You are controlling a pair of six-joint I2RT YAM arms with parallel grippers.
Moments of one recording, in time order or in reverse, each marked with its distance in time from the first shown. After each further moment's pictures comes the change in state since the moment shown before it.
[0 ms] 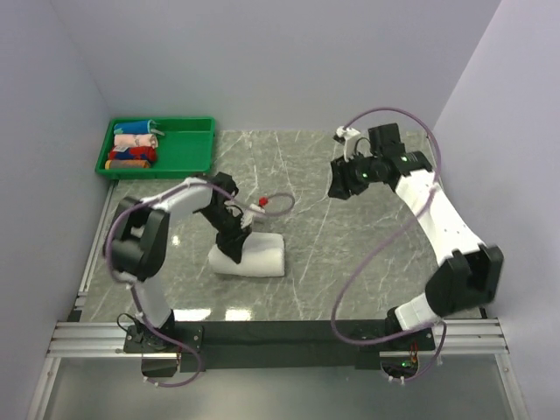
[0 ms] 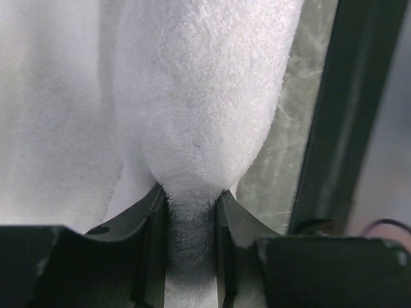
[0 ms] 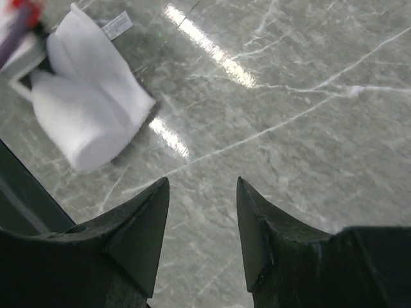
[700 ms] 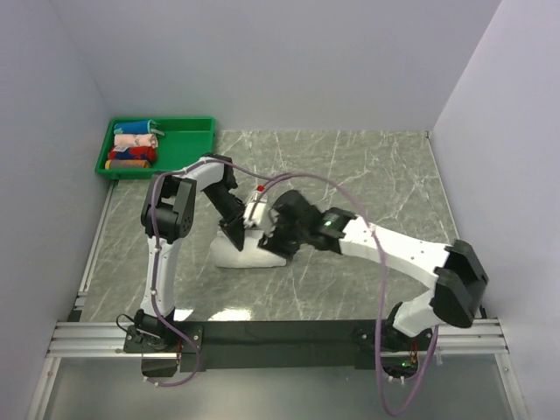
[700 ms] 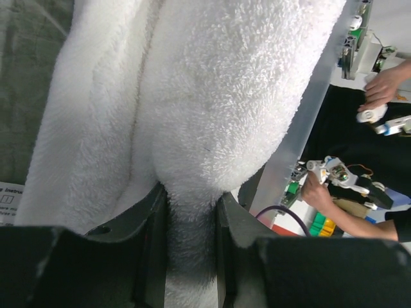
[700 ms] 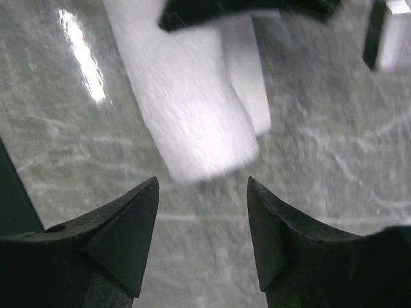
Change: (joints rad) left arm 0.102 0.502 0.493 -0.457 0.119 -0.076; right arm 0.660 -0.096 -0.298 0.256 0.394 -0.121
